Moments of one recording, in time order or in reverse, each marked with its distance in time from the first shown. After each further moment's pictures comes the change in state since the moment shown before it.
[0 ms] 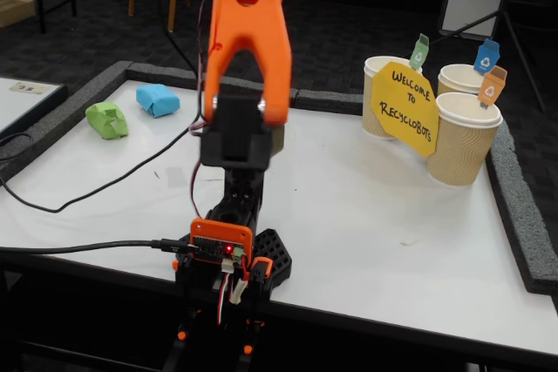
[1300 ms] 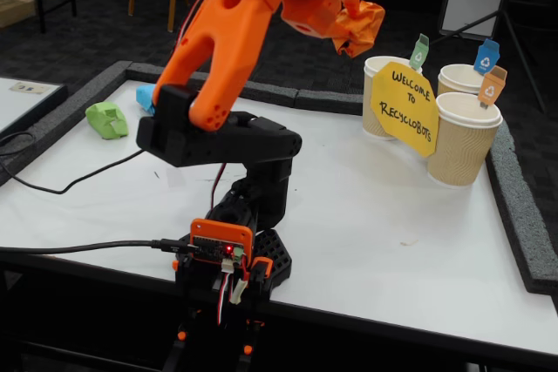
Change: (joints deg) arm 35.2 3.7 0.0 0.4 0.0
